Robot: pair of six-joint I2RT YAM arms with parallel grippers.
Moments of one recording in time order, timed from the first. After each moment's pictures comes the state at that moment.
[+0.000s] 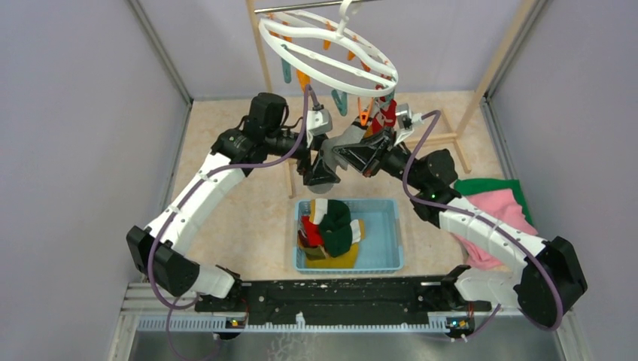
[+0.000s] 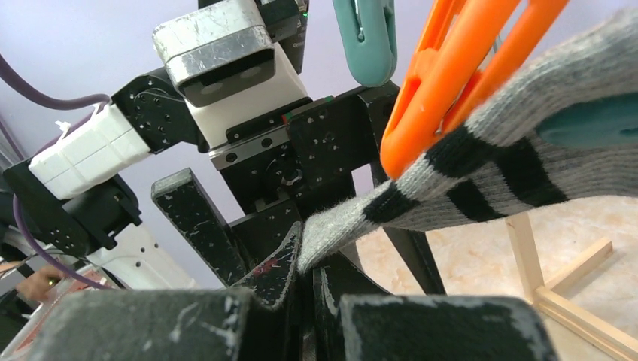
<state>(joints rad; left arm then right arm) -0.54 1.42 1.49 -0.65 0.92 0.38 0.66 1.17 0.78 0.84 -0.48 0.67</state>
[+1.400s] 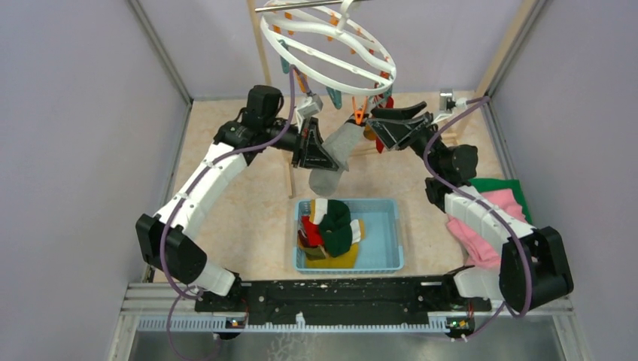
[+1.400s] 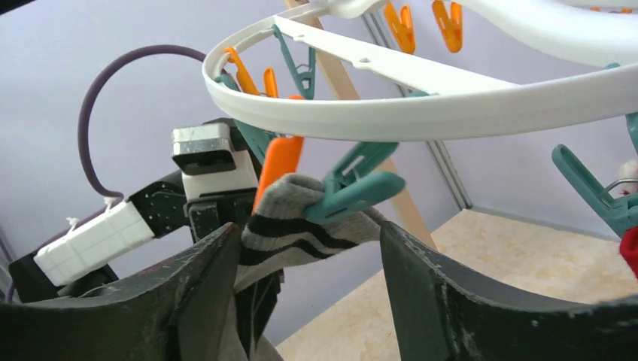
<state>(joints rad) -0.46 1.50 1.52 -0.58 1.25 0.15 0.35 1.25 0.75 1.13 -0.51 0.93</state>
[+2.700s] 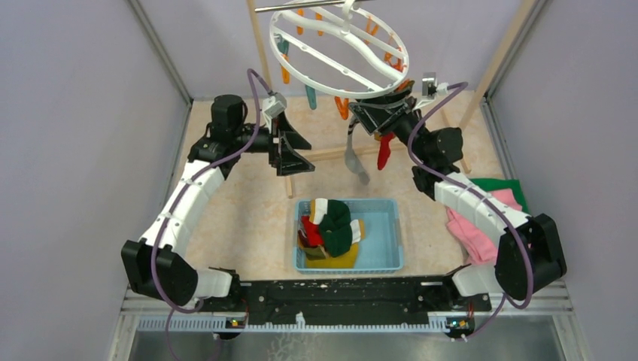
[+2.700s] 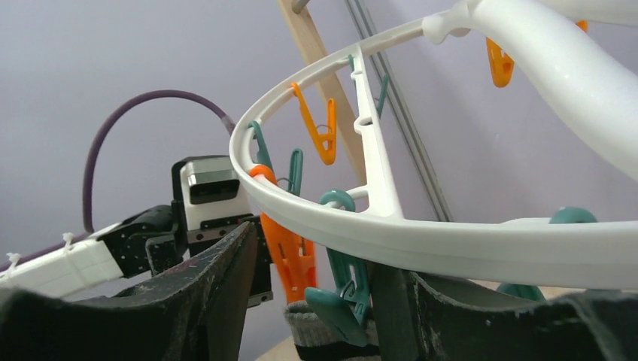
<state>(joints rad) -0.25 1.33 1.29 -0.37 1.23 0.02 0.47 1.36 0.95 1.05 -0.42 0.79</state>
